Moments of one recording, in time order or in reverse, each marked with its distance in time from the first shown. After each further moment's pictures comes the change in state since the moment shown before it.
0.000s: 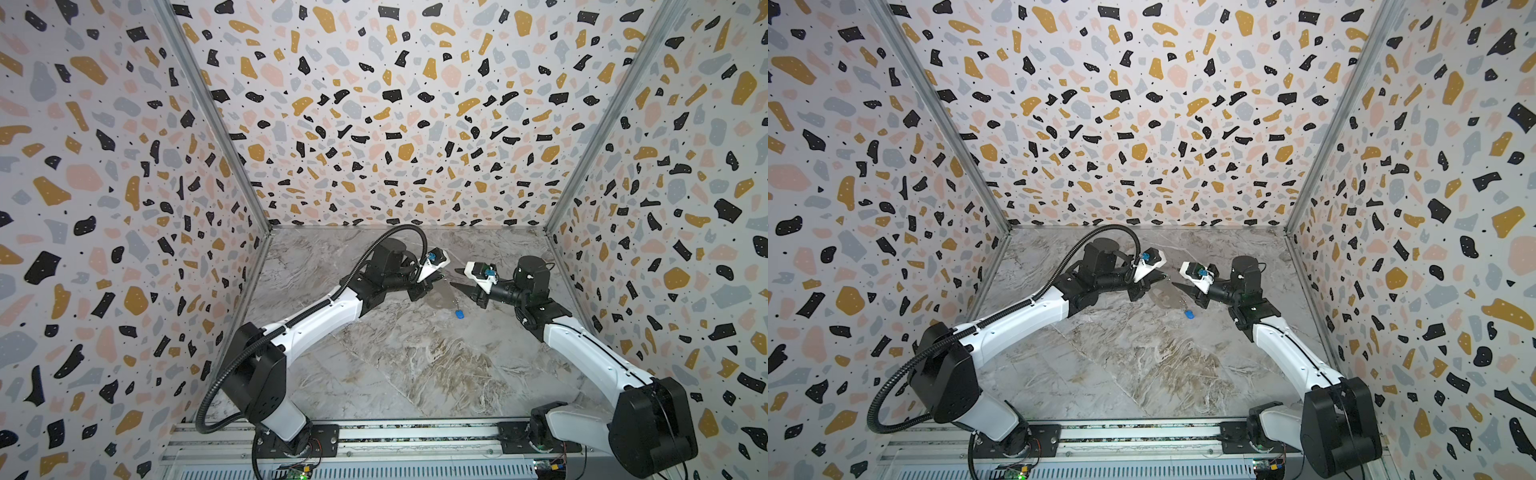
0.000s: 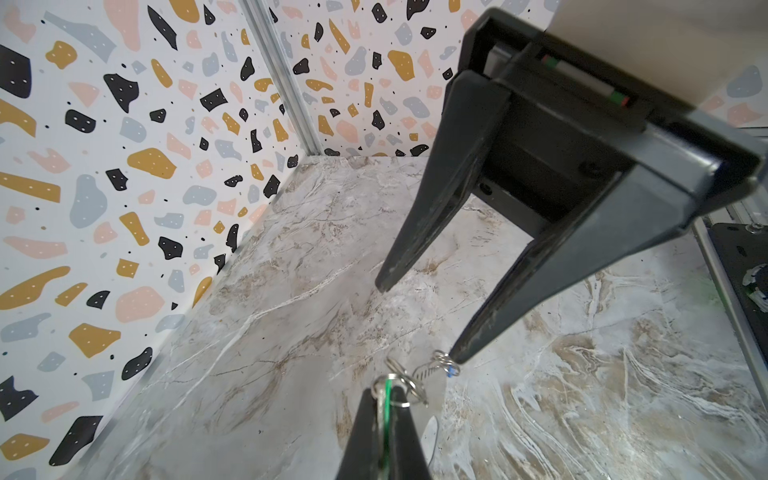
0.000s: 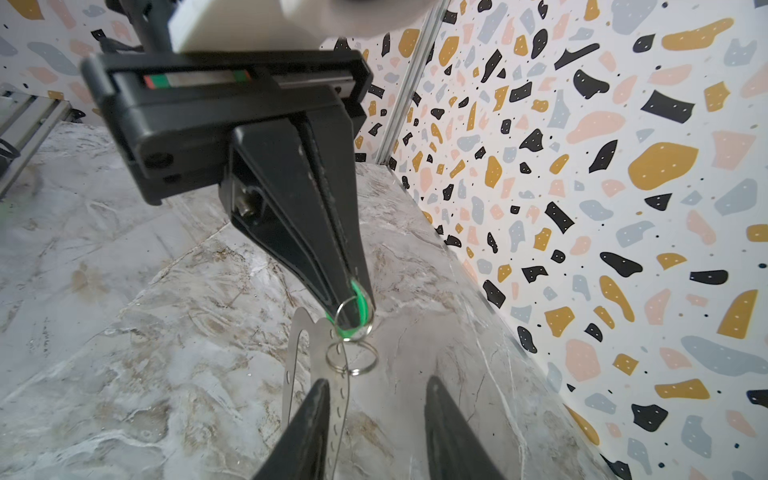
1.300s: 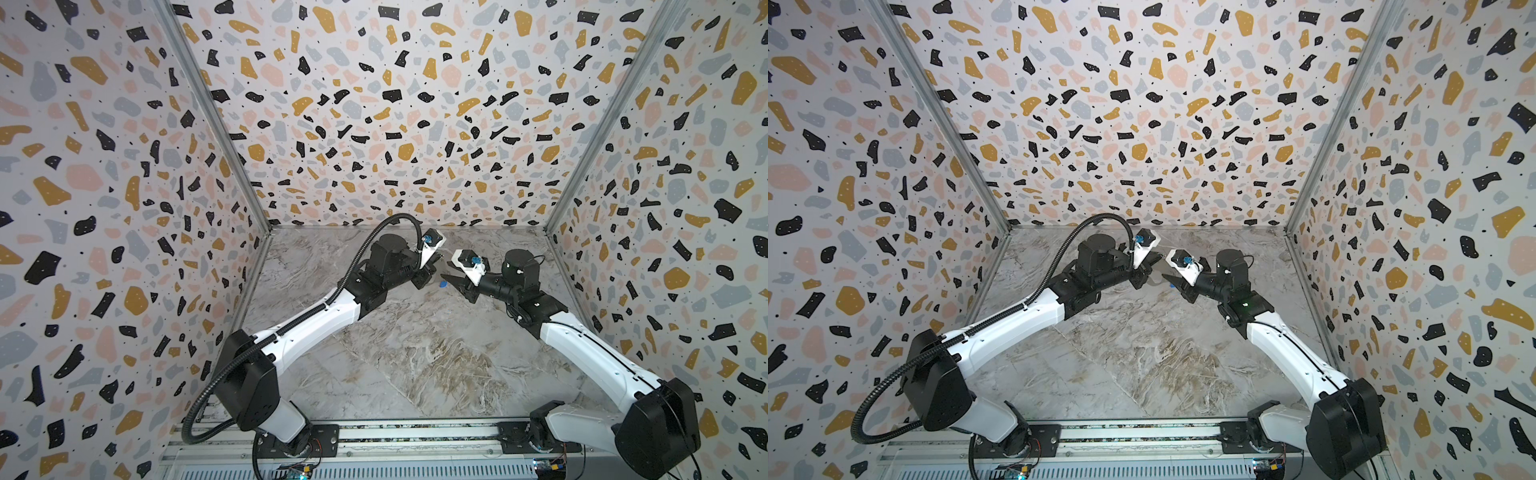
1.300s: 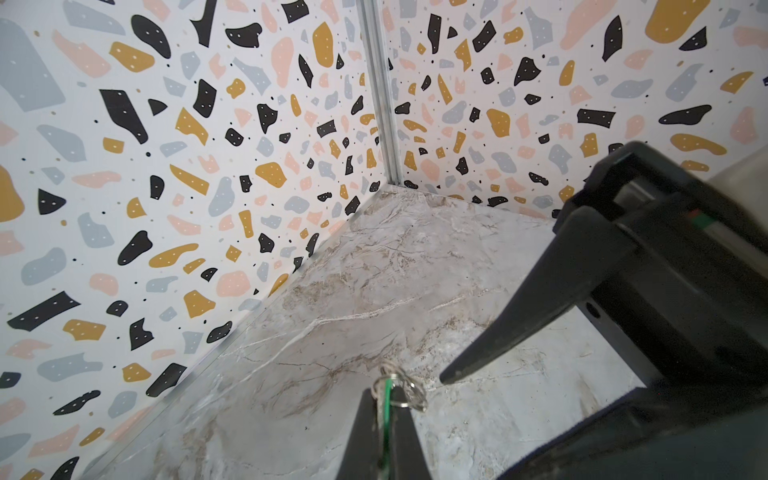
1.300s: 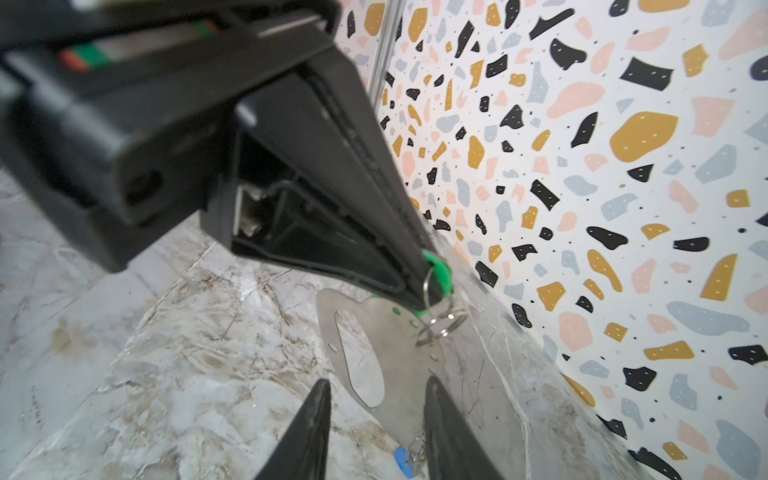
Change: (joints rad) left arm -0.047 -0.047 0.022 0.088 -0.287 -0.206; right arm 0.145 -0.005 0.134 -0.118 0.284 0.151
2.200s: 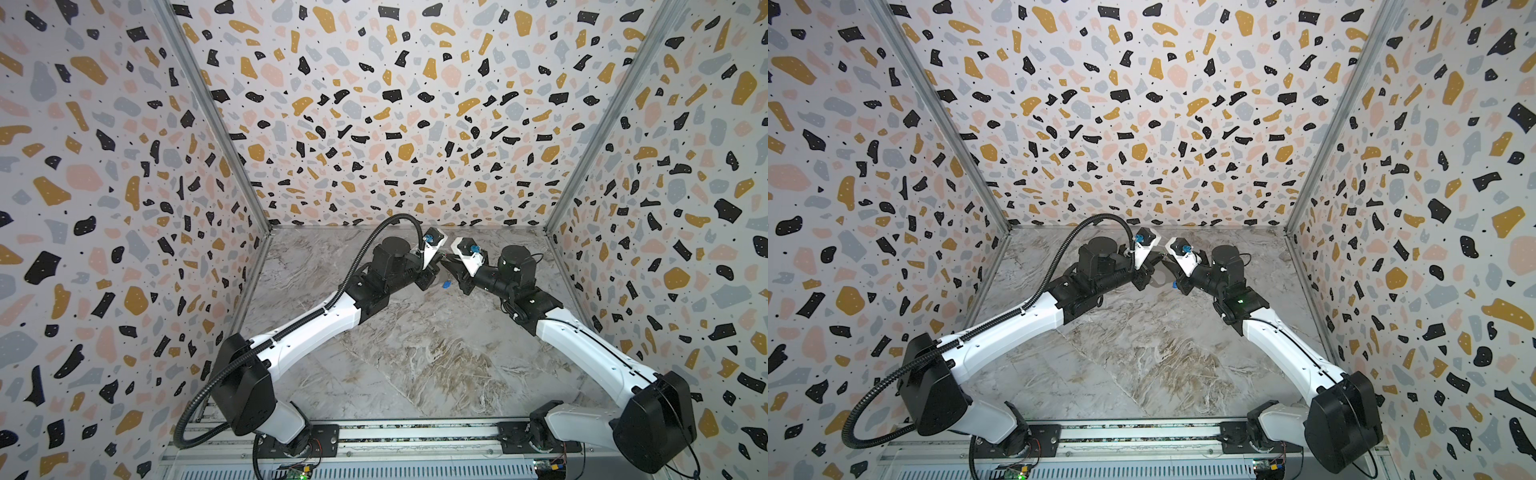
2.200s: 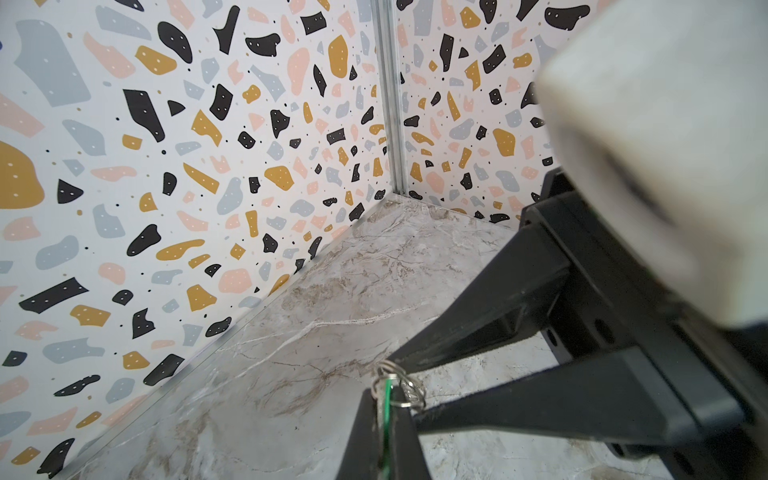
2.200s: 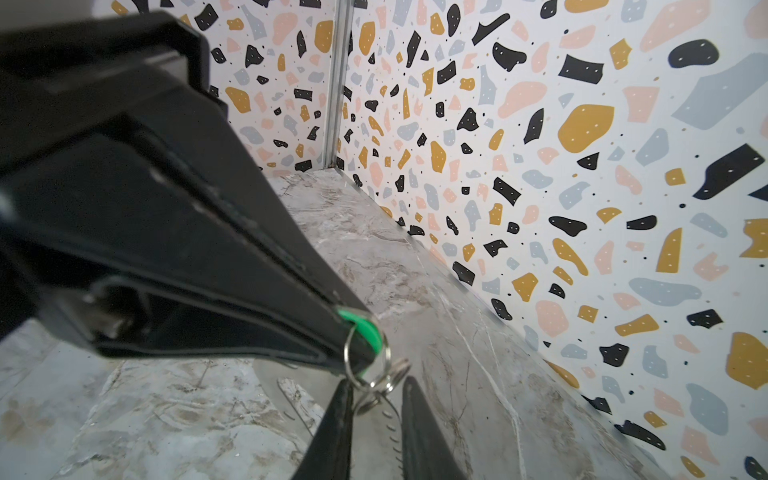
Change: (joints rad) left arm -0.039 -0.023 0.000 0.001 -0.060 -0.061; right arm 0.038 0.032 0.030 0.055 0.120 0.111
